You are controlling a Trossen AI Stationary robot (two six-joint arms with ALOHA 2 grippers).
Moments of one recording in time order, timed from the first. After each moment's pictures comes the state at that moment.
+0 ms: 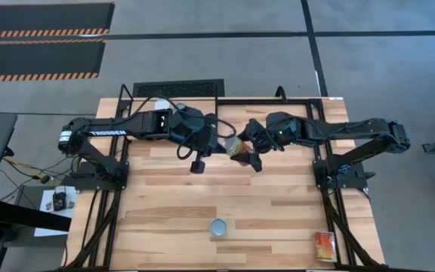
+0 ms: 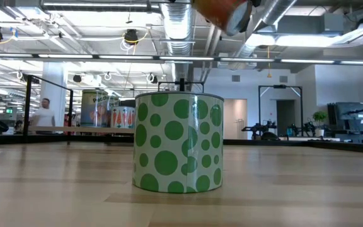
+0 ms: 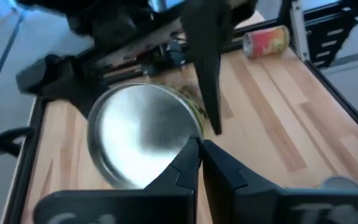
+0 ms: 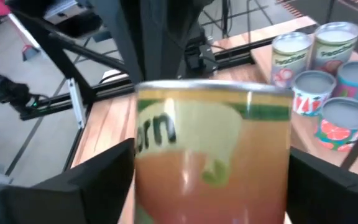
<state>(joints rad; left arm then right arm) 0.05 1.56 1.60 -0.63 0.13 0.26 -0.04 1.28 1.09 -0.18 -0.12 0.24</state>
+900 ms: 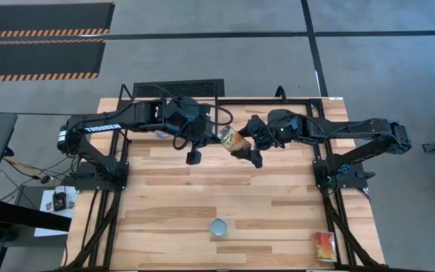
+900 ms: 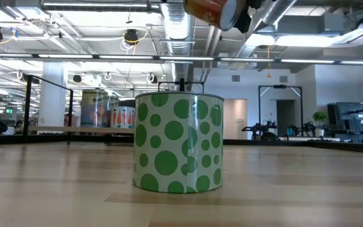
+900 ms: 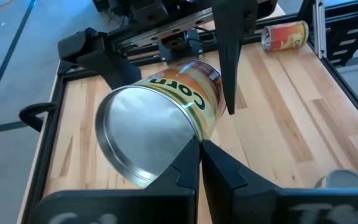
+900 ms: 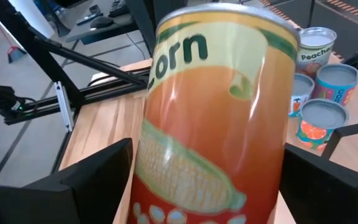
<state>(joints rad) 0.10 1.54 1.69 -0.77 0.12 0.24 -0.08 1.26 1.10 -0.21 -0.10 0.23</state>
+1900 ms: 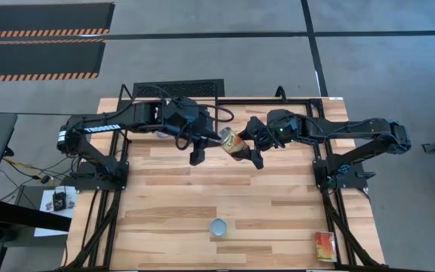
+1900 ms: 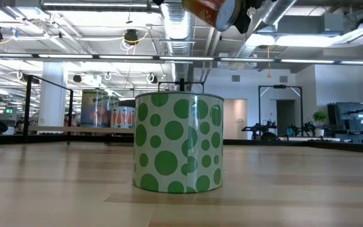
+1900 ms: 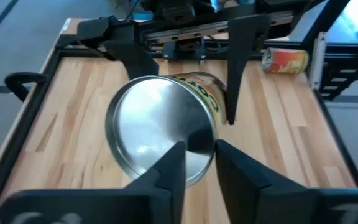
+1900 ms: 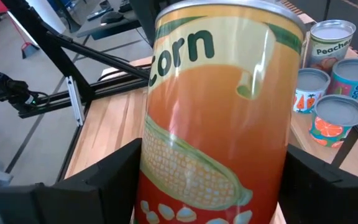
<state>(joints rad) 0.09 1.54 1.69 -0.76 0.10 0.02 -0.08 1.26 1.10 -0.21 -0.15 0.24</state>
